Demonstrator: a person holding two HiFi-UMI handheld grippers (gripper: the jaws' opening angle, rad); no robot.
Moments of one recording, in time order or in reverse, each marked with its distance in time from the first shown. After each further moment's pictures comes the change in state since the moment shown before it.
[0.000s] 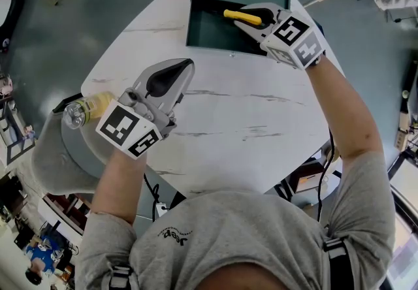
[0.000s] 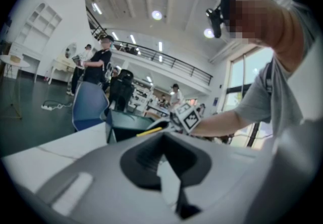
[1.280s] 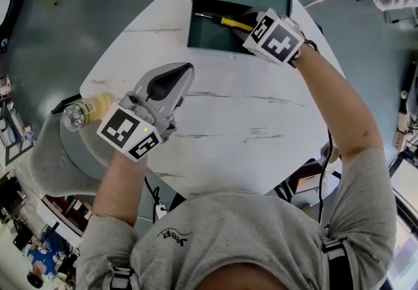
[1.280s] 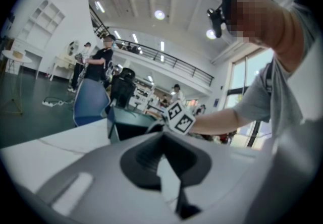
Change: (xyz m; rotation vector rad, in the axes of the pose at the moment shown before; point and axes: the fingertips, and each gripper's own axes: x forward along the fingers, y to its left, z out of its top) left arm -0.004 0.006 -0.011 -0.031 0.004 0.001; right arm 0.034 0.007 -0.040 -0.089 0.340 0.005
